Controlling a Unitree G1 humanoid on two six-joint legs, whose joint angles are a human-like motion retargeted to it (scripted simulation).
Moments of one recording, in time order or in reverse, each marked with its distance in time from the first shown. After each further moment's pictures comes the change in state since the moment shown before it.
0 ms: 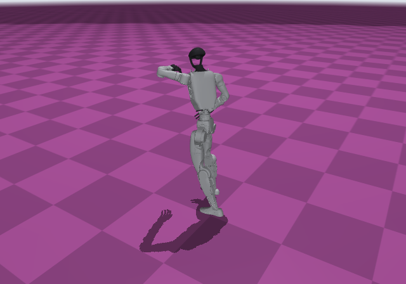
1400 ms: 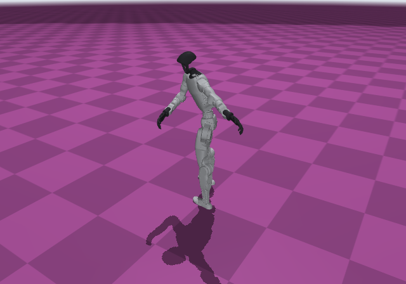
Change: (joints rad) left arm -1.257 -0.942 -0.976 1.809 -0.946 0.260 0.065; right arm -0.420 0.208 0.025 -0.053 -0.176 0.111 0.045; waist 1.357 -0.138 0.036; left_leg -0.159 -0.029 -0.387 -0.209 0.090 -0.022; right_leg -0.143 -0.072 -0.212 0.022 0.108 0.017
